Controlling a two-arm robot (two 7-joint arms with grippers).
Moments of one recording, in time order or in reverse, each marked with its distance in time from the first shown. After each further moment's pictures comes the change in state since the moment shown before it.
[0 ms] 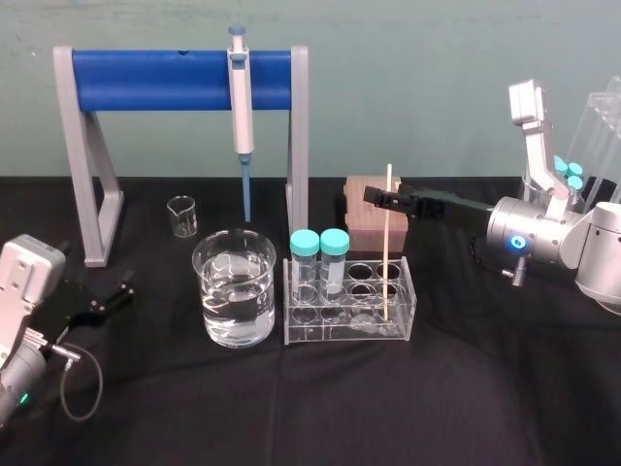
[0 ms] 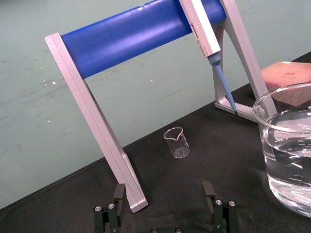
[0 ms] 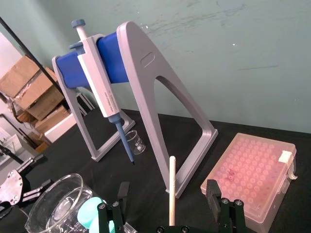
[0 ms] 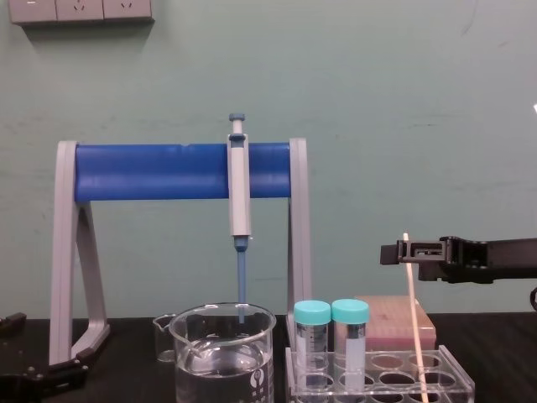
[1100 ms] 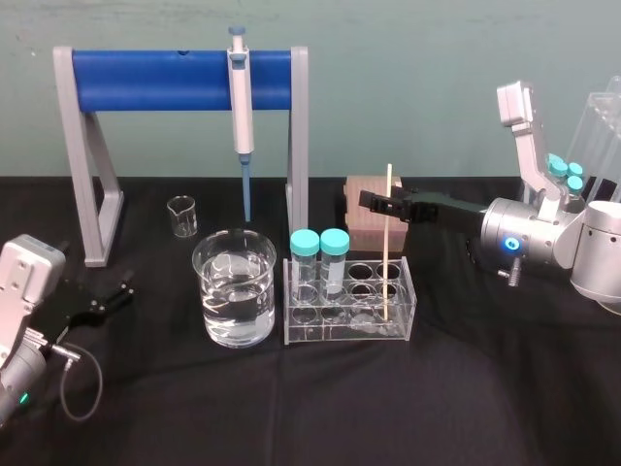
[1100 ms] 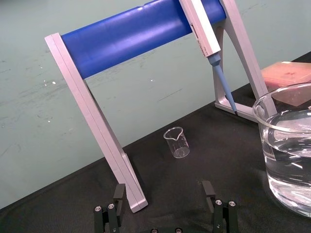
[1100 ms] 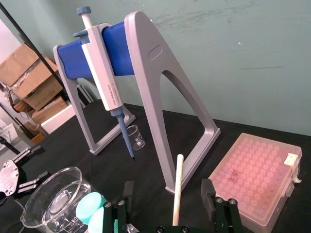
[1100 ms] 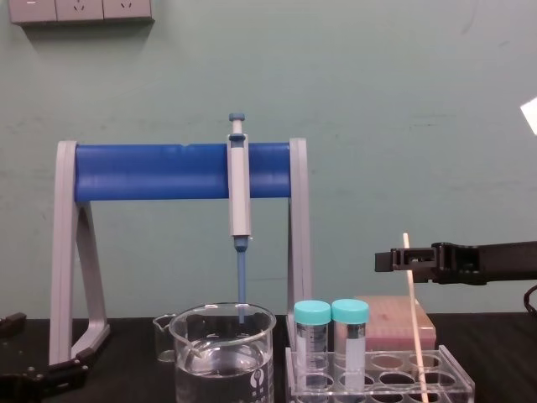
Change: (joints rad) left arm 0.000 0.000 0.000 0.000 0.000 0.000 0.000; right arm 0.010 -0.004 -0.023 0.005 -0.037 -0.018 0.009
